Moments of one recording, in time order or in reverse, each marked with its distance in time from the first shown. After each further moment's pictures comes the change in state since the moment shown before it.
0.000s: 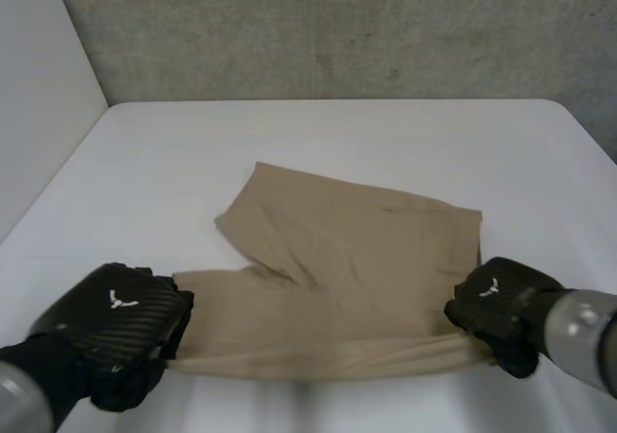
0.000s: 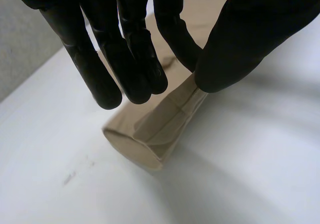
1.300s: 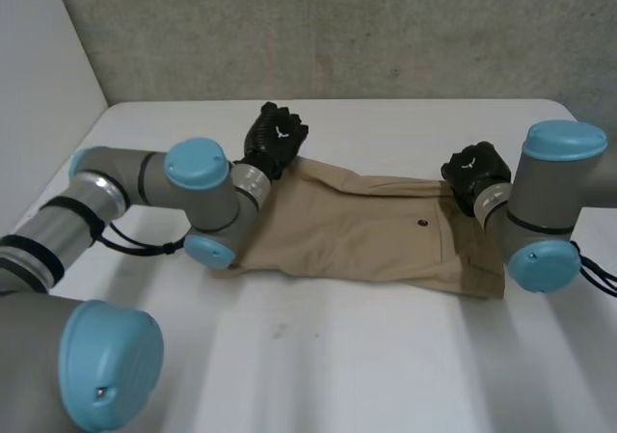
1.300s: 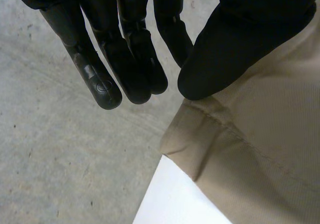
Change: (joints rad) left arm -0.019 -1.528 1.431 0.761 0.140 0.308; right arm -0.054 0.733 -0.599 -0.684 0.124 0.113; left_hand -0.009 -0.003 -0.003 0.000 0.036; right_hand -0.051 -0.123 -0.124 -0.134 -0.087
